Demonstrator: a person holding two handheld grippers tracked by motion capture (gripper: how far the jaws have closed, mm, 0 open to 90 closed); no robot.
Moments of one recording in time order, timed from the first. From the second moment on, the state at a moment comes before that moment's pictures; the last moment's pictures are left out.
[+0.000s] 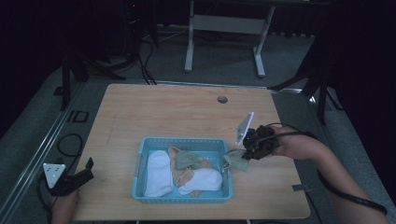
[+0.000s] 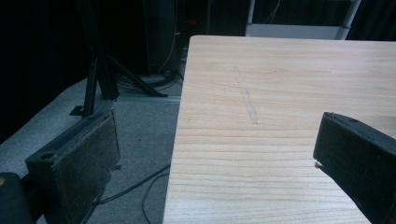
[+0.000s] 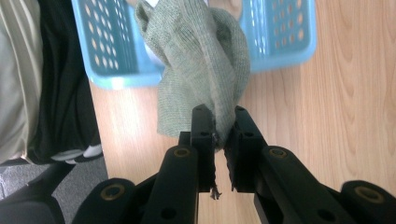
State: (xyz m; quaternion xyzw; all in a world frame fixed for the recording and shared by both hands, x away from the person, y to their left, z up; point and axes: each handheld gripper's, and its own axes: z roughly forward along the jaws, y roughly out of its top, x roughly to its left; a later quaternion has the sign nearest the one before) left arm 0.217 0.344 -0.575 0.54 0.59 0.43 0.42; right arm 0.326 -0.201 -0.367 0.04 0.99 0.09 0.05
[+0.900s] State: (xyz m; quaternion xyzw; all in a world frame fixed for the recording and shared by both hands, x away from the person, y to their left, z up) left arm 0.217 0.343 -0.575 0.54 0.59 0.43 0.41; right arm 0.326 -0.272 -0.431 0.11 0.99 0.08 0.00
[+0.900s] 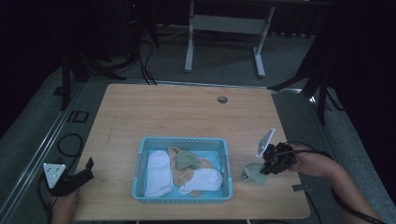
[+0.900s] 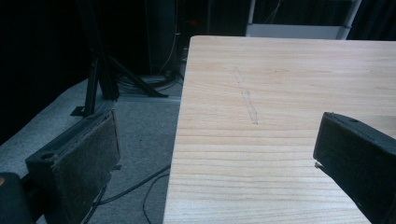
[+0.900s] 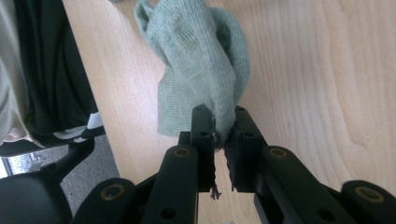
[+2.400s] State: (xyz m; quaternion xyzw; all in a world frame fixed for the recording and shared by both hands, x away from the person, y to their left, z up) left arm 0.217 0.343 -0.575 0.54 0.59 0.43 0.41; right arm 0.344 -0.231 -0.439 0.08 0.99 0.06 0.02
